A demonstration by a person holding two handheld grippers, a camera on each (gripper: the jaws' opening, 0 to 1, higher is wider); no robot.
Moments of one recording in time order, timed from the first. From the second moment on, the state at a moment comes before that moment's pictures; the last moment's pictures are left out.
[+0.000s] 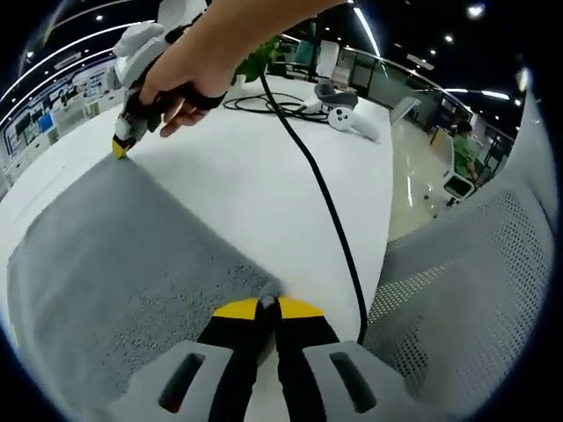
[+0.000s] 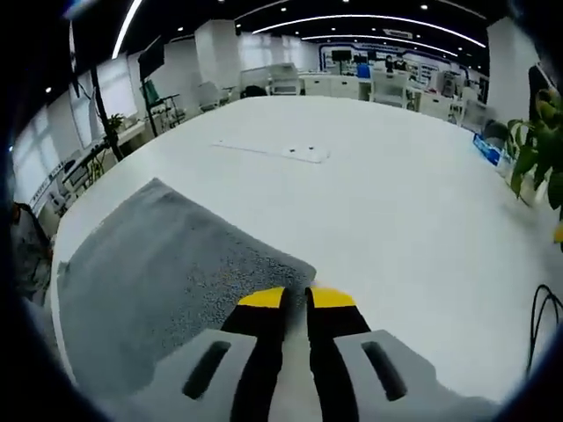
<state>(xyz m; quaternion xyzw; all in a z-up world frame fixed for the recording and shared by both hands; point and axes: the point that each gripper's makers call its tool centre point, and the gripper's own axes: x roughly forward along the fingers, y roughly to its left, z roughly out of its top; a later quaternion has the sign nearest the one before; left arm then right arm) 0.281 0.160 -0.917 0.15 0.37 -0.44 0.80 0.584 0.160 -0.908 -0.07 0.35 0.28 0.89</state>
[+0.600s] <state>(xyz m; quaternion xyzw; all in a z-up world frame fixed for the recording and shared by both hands) 0.282 0.156 -0.916 0.15 0.38 -0.43 0.80 0.584 0.166 -0.916 -0.07 0.38 0.29 0.88</state>
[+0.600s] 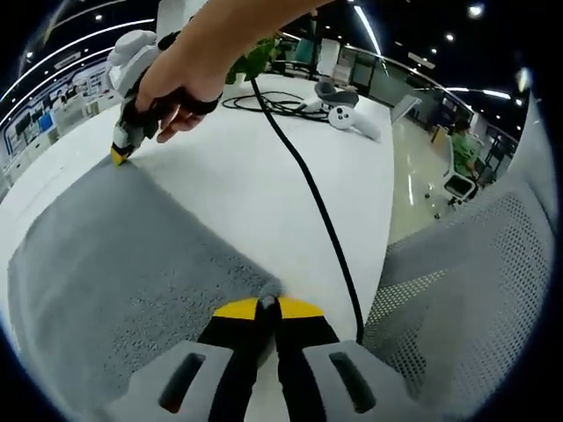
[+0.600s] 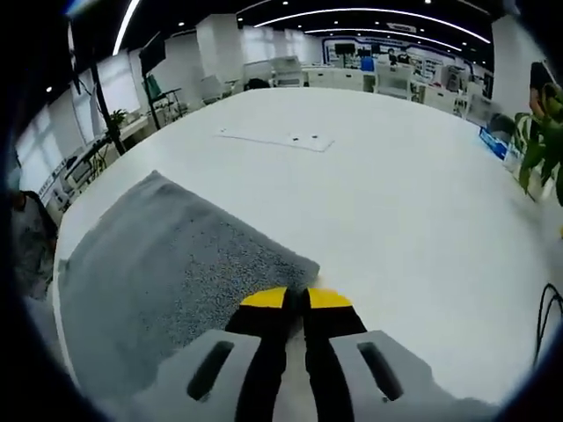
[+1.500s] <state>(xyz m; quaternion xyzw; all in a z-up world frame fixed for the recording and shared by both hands) 0.301 0.177 -0.851 0.03 0.34 -0.39 0.85 0.593 0.176 -0.864 -0.04 0.37 0.28 0.89</state>
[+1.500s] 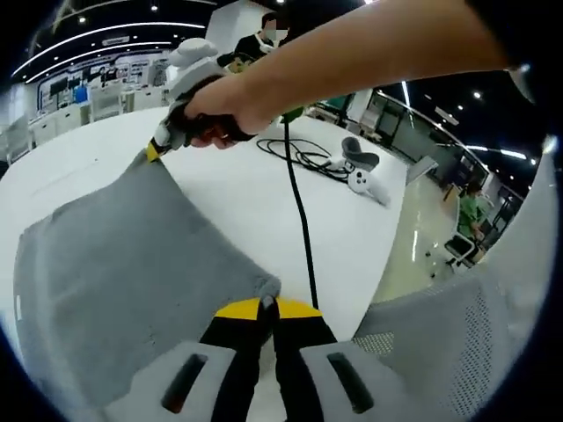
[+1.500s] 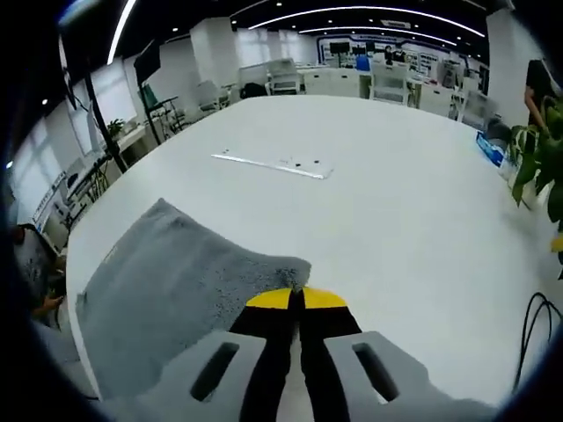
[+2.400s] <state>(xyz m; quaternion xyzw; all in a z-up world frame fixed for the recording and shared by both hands) 0.312 0.275 -0.777 -0.05 0.26 -0.34 0.90 0.582 0.260 -0.778 0.03 0.36 0.26 0.90</state>
